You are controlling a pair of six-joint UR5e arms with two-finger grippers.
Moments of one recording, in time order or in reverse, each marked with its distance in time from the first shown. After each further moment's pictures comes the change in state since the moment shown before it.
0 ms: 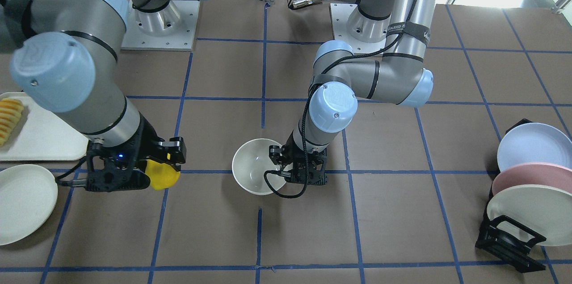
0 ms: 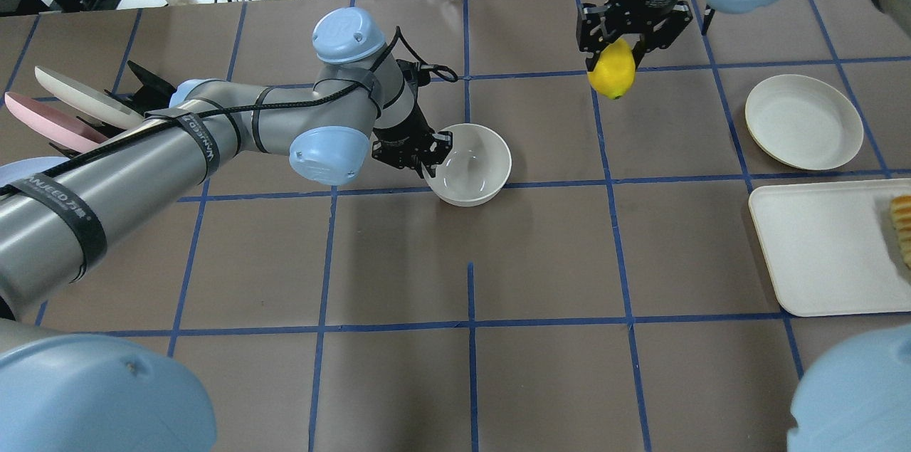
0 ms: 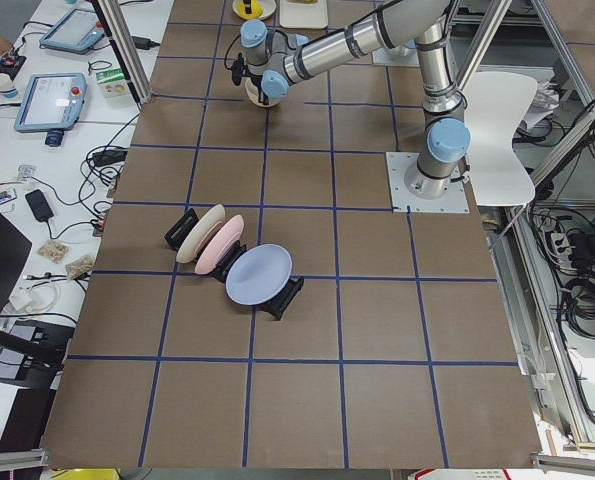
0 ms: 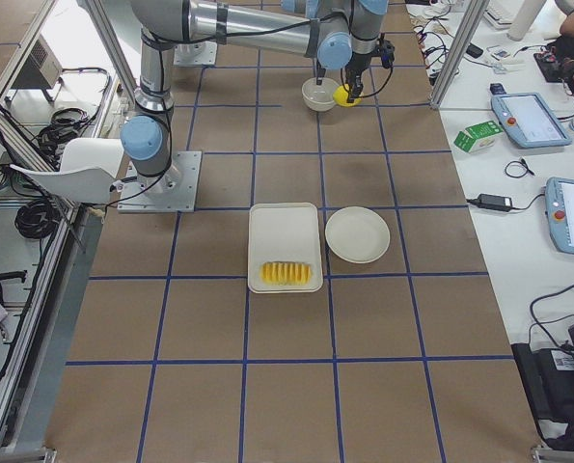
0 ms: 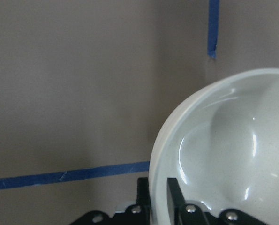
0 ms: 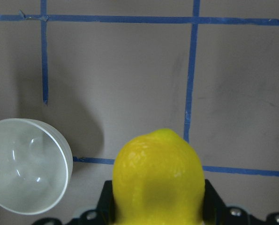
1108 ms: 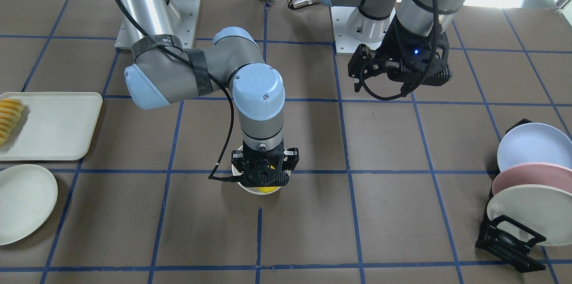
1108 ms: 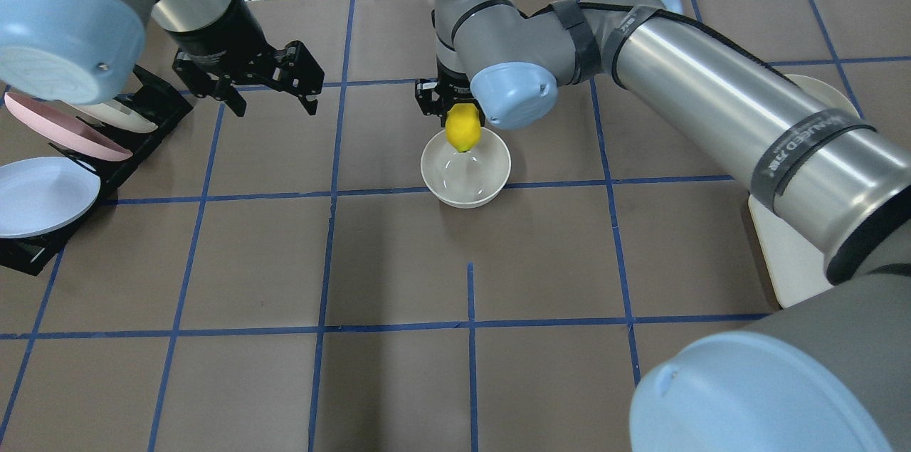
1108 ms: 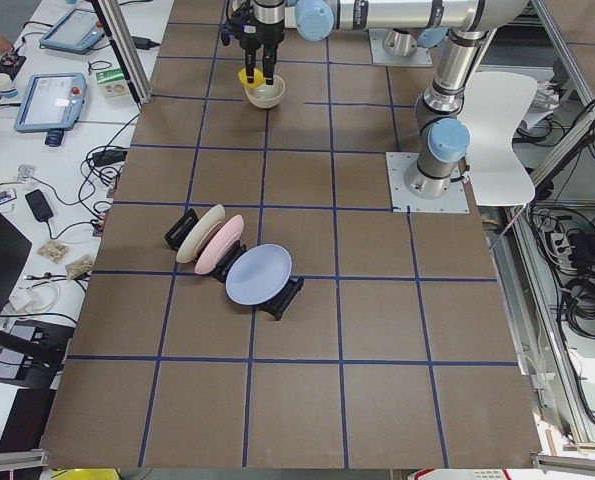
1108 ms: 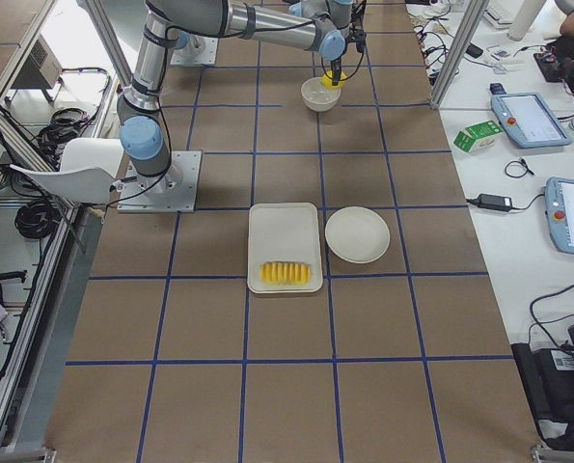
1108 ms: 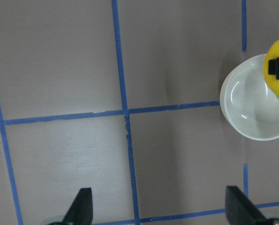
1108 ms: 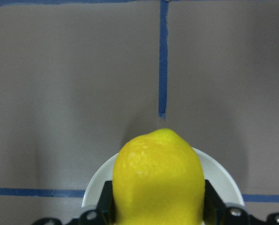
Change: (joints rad) left arm 0.198 0.441 0.115 -0.541 0.144 0.249; right arm 0.333 0.165 0.051 -0.305 -0.092 0.346
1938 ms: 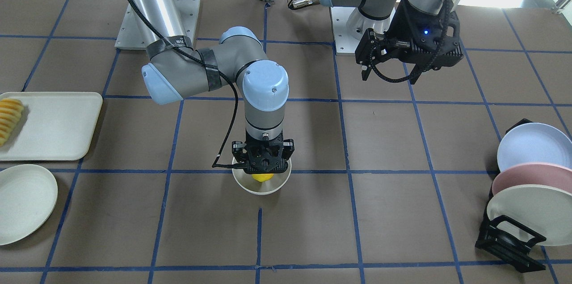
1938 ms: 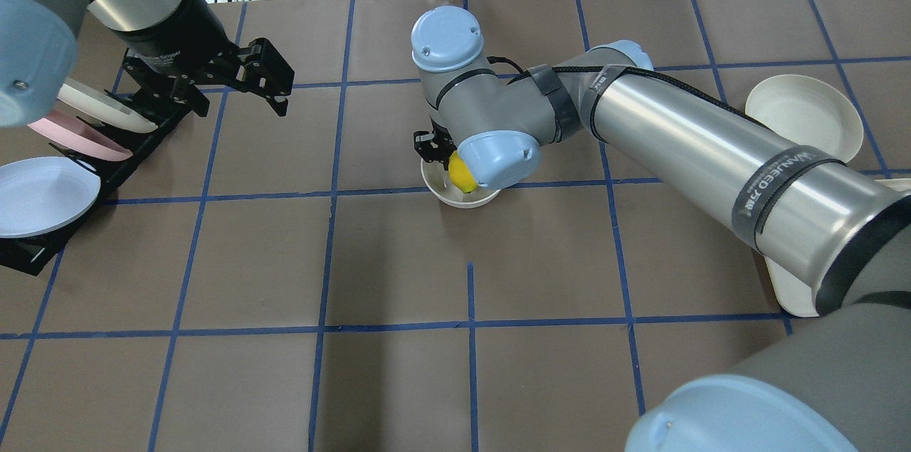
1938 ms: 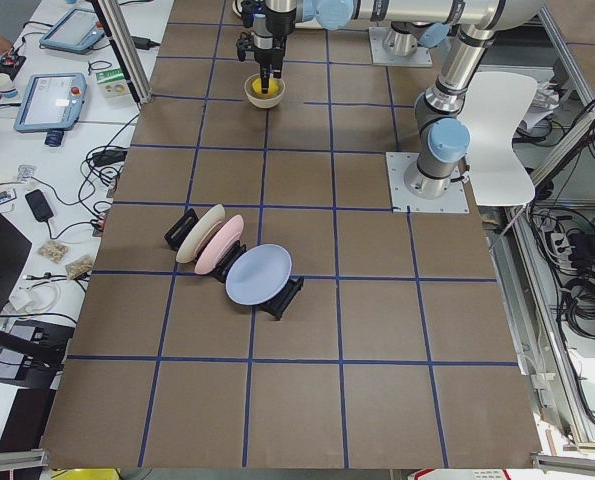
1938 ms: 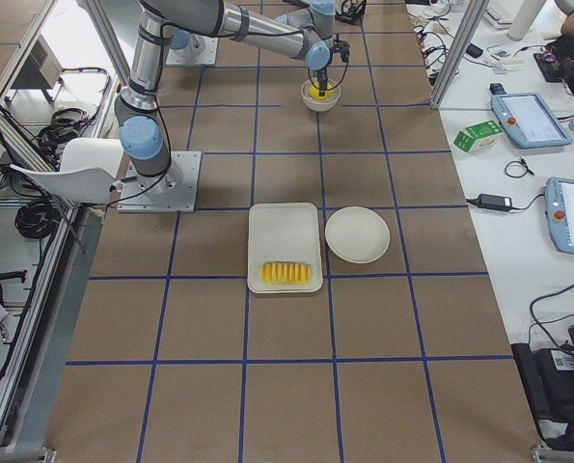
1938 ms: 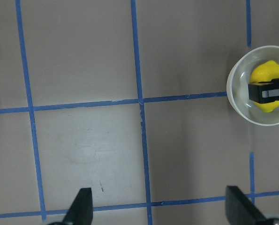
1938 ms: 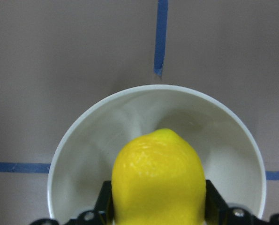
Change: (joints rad) left arm 0.013 0.031 0.003 -0.014 0.011 -0.004; right arm 0.024 -0.029 0.136 -0.093 -0.059 -0.004
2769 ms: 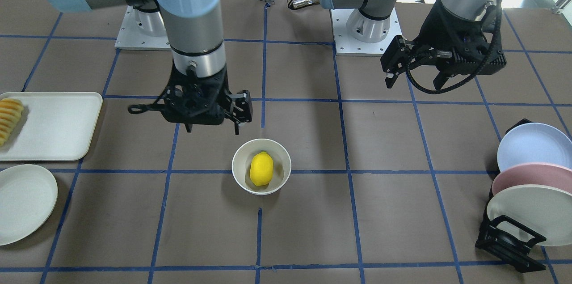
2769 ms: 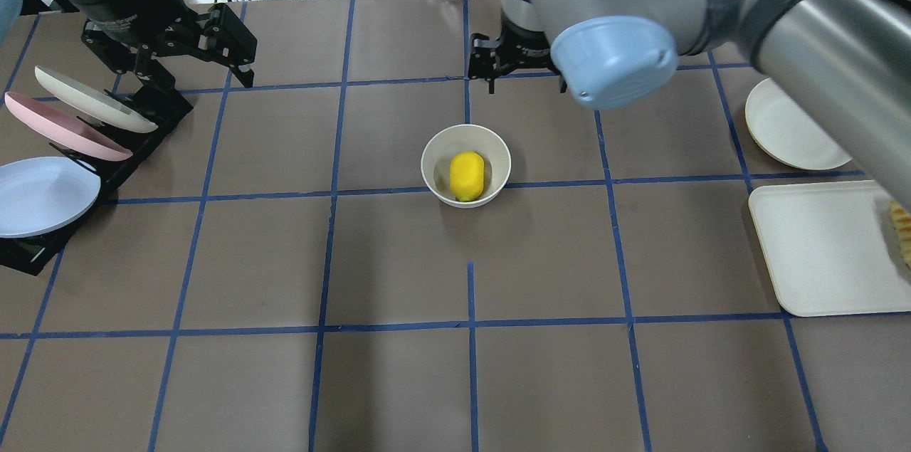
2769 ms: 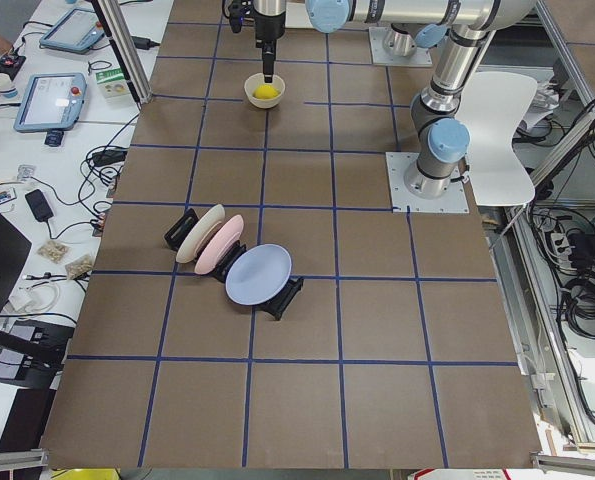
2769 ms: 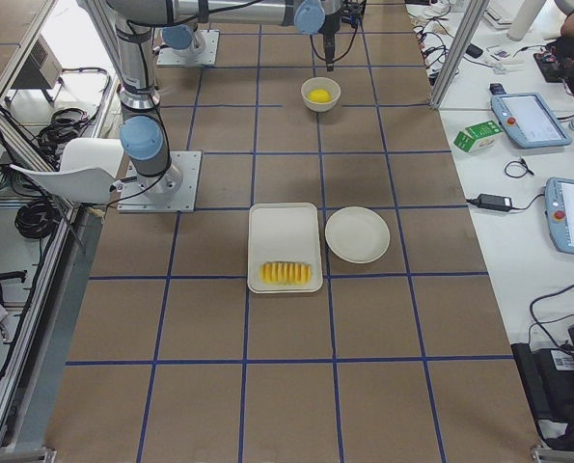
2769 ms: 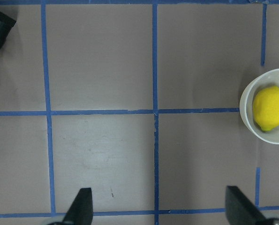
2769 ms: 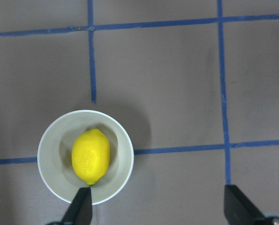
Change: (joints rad) left arm 0.072 -0.053 0.107 -0.080 -0.009 0.009; right arm -0.171 -0.313 -0.073 0.293 0.009 -0.039
